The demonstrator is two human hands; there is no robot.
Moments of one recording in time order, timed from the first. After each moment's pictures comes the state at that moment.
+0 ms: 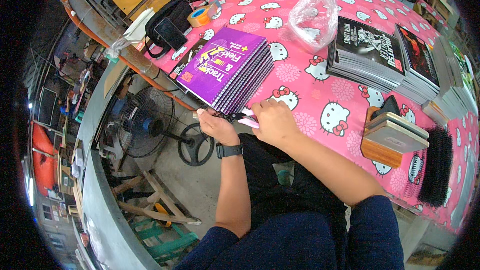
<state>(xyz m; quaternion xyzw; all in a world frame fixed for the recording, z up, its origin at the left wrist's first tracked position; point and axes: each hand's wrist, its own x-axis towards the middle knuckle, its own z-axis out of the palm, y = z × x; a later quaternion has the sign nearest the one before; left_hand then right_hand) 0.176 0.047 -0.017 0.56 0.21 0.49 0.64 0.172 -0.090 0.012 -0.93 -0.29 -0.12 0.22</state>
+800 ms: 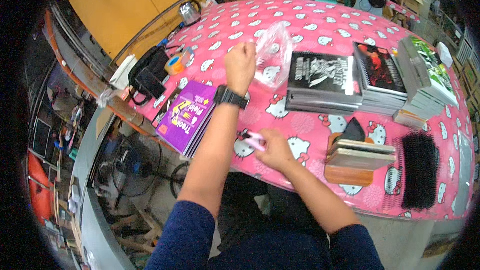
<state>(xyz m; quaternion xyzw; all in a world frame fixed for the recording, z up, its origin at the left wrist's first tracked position) 0.339 -0.104 0.131 0.82 -0.16 0.37 0.41 0.187 -0.178 -0.001 -0.86 -0.13 -0.10 0.49</state>
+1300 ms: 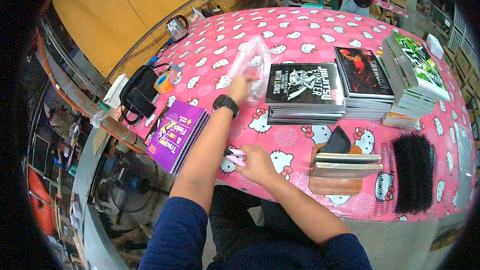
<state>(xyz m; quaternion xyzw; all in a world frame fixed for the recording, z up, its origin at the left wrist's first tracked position) 0.420 -0.115 0.041 0.92 -0.28 0.06 0.25 0.190 -0.177 0.000 -0.86 -0.14 -0.11 0.47</state>
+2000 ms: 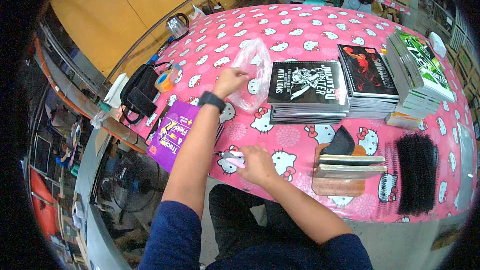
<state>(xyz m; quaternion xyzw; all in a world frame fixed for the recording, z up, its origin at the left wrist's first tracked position) 0.429 -0.081 0.067 0.91 -0.24 -0.02 0.35 0.189 -0.170 0.004 -0.89 -0.15 -0.08 0.42</state>
